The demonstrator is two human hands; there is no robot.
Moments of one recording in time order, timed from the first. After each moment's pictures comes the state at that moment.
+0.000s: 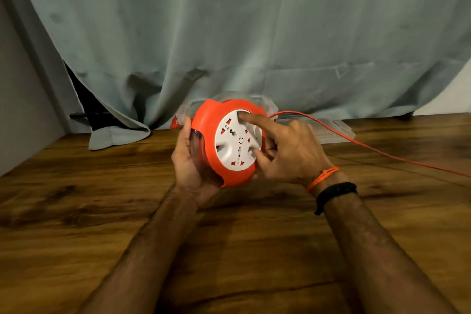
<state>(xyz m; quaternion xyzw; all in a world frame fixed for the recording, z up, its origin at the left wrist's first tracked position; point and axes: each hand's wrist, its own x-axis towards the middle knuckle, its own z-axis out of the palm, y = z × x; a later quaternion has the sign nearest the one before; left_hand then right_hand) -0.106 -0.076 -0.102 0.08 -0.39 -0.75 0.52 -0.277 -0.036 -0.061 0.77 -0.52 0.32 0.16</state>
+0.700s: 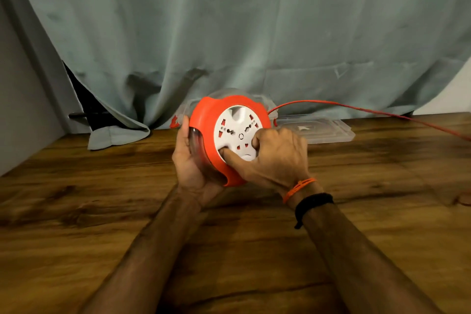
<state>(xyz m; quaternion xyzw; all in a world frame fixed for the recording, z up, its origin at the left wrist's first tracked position) -0.113 -0.068 -0.093 0.10 -0.38 -0.73 0.55 -0.242 -0.043 -0.086 0.64 -0.62 0.42 0.18</state>
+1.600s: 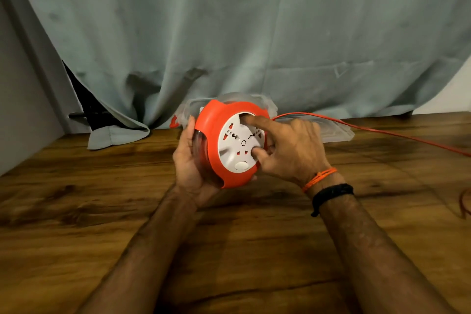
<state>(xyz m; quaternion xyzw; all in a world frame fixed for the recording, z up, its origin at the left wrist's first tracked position) -0.103 -0.075 -0.102 0.08 -0.45 -0.77 0.44 -0.276 -0.041 -0.070 0.73 -0.53 0.35 0.23</state>
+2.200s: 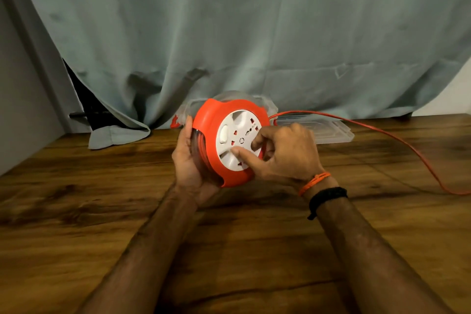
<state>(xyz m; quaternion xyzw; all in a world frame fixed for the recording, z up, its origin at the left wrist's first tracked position) -0.106 -0.075 -0.102 0.10 -0.41 -0.74 0.52 -0.265 -0.035 -0.070 0.72 -0.55 0.40 0.14</state>
